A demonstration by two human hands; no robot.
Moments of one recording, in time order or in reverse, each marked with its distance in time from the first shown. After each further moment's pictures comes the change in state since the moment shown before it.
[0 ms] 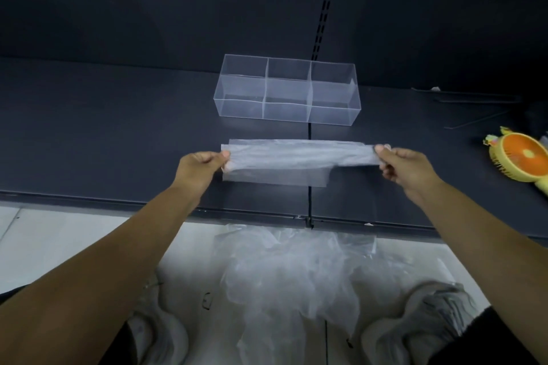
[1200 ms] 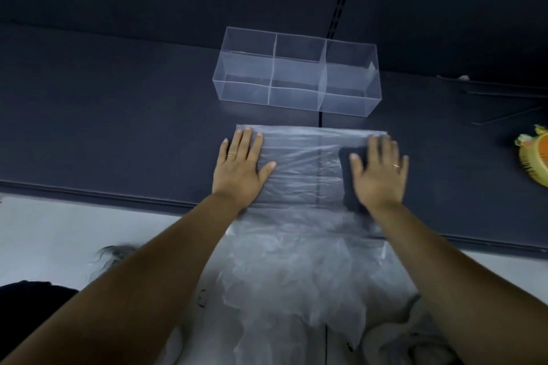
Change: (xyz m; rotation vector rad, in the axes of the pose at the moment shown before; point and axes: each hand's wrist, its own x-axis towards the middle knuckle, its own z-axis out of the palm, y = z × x) left_hand 0.034 -0.051 0.073 1.227 -0.105 0.509; right_hand 0.027 0.066 0.065 -1.189 0.205 -0.367
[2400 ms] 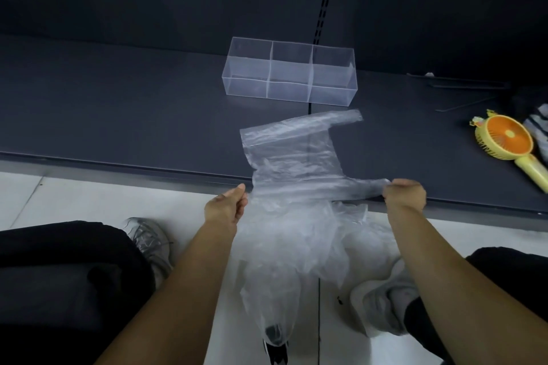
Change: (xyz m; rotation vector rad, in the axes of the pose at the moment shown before) left_hand -0.138 0.027 -0.027 -1.720 0.025 -1.051; right_hand -0.087 0.057 -0.048 0.656 0.023 0.735
